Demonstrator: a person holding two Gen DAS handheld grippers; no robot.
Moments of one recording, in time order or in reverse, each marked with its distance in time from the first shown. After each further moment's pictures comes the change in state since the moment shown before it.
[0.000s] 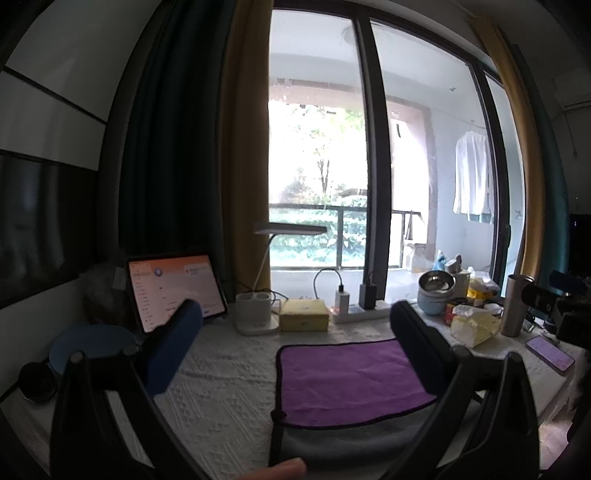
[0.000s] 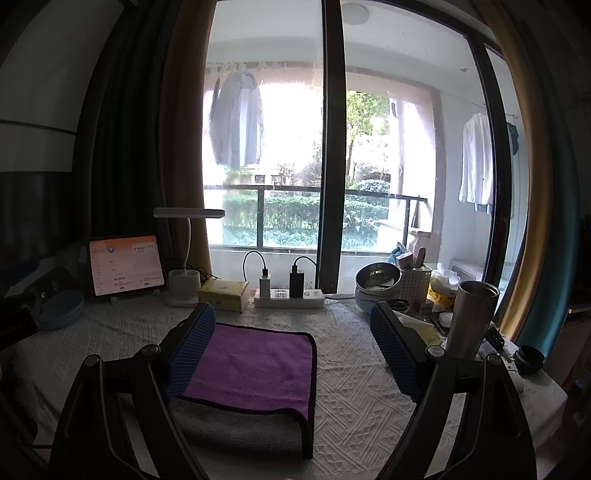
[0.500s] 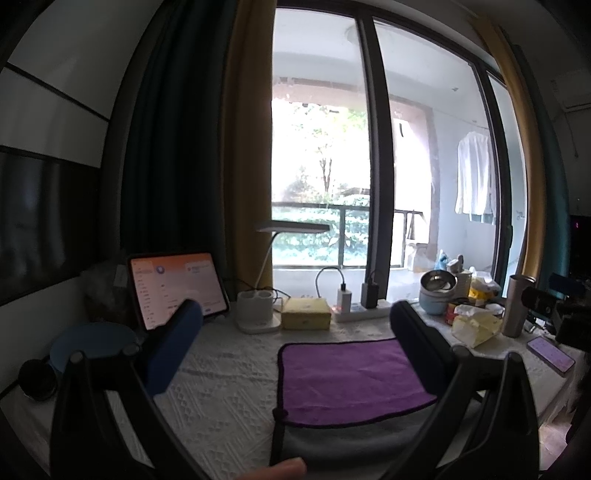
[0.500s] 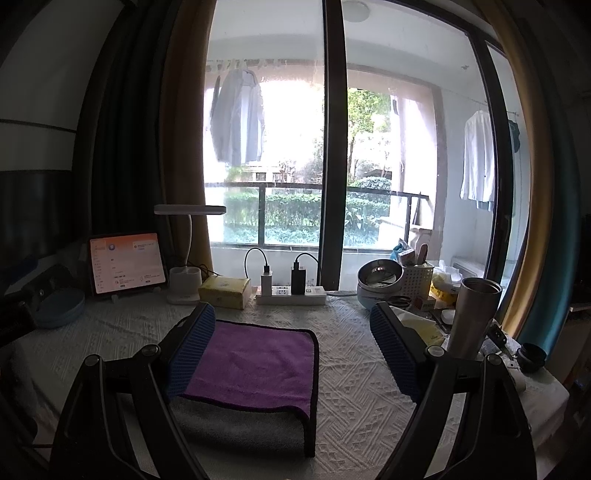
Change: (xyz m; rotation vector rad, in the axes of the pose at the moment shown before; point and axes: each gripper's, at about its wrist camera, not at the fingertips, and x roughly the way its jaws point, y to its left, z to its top) left arm 0.000 0.002 -0.001 -0.007 0.007 0.009; right arm 0.000 0.000 0.000 0.004 0.012 0.004
